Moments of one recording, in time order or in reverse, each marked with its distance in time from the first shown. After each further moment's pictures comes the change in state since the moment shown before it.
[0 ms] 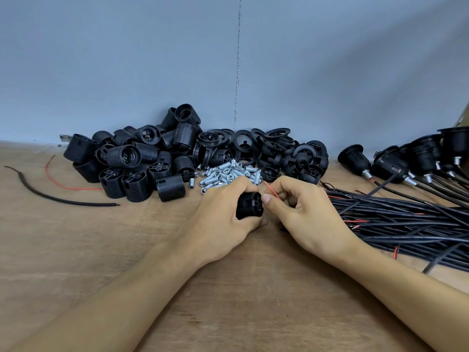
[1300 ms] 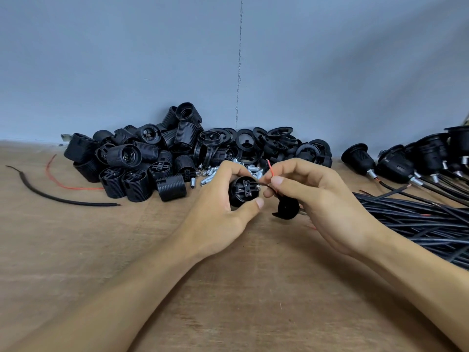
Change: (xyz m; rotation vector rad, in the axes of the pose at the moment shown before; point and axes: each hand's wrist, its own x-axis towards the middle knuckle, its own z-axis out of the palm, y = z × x) left_hand 0.001 0.010 -0.009 -0.338 0.009 -0.108; right_hand 0.008 -0.001 -0.018 0.532 -0.162 0.031
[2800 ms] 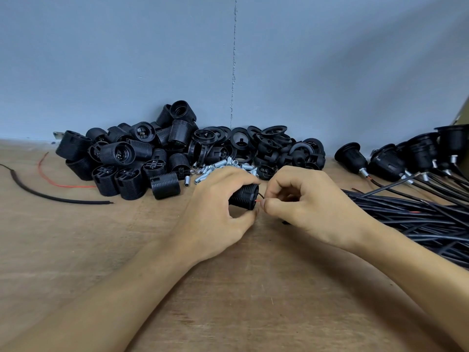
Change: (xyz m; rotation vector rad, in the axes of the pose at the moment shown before) left_hand 0.000 0.001 0.006 0.354 0.129 0.324; right_hand -0.004 -0.015 0.000 -0.616 0.004 -0.032
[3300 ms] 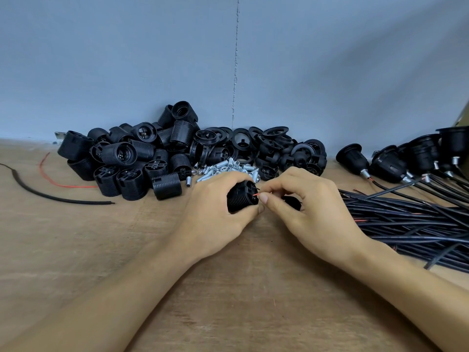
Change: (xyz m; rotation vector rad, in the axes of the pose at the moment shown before) left_hand 0.000 -0.001 -0.001 -0.029 -0.008 -0.159; right_hand -0.008 0.010 0.016 -0.113 0.206 -0.198
